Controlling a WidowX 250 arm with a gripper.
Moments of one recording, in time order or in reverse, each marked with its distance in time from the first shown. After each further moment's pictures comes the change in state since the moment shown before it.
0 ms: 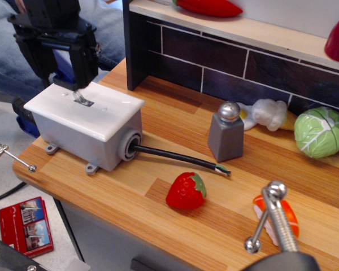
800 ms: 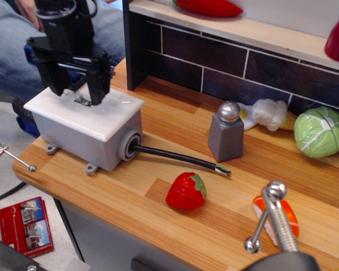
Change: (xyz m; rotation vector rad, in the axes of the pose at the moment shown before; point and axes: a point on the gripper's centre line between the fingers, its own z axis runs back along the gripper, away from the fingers) arm 0.014 -0.003 -0.032 0.045 -0.045 0.012
